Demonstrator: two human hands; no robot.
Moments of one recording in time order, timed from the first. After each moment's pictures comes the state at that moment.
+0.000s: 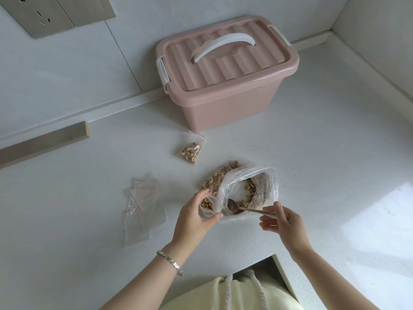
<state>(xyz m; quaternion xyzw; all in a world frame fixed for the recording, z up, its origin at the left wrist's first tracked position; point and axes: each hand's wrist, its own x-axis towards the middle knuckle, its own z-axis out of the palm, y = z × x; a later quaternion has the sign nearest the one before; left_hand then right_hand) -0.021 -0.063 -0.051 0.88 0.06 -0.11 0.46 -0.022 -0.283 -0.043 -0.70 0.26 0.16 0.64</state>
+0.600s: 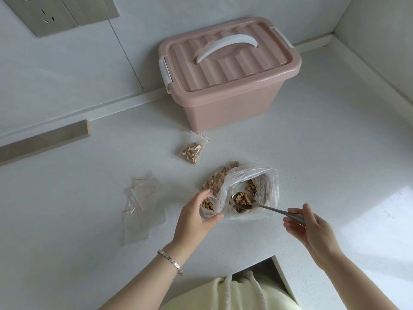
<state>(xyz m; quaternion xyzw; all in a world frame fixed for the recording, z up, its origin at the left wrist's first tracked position) -0.021 -0.064 -0.051 0.88 0.06 -0.11 0.46 -0.022 -0.323 -0.023 -0.58 0.35 0.15 0.72</state>
